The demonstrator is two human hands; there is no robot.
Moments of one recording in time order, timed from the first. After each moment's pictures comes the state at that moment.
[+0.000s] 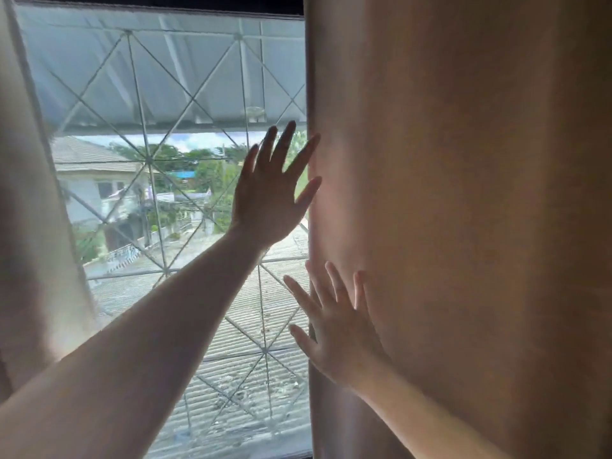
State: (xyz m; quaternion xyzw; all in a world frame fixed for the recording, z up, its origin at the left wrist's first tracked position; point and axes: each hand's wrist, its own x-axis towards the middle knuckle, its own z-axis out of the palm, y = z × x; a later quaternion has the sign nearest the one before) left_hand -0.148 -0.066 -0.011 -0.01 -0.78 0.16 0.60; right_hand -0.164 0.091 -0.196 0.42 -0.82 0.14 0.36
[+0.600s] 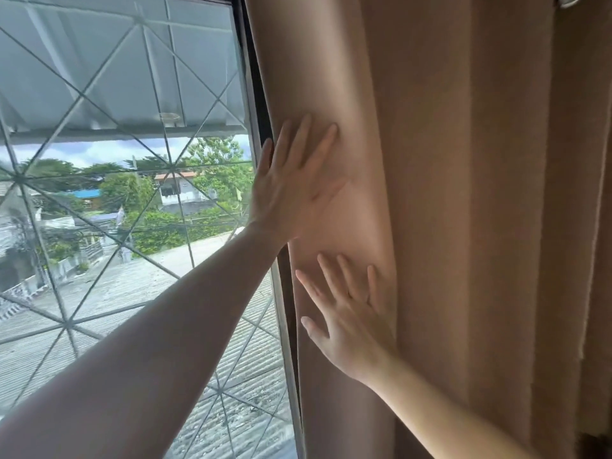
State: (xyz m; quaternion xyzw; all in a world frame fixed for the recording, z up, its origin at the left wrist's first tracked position) left_hand -0.251 -0.008 0.001 -0.13 -0.77 0.11 0.62; right_hand -0.212 0.126 -0.187 0.25 -0.88 0.09 0.40
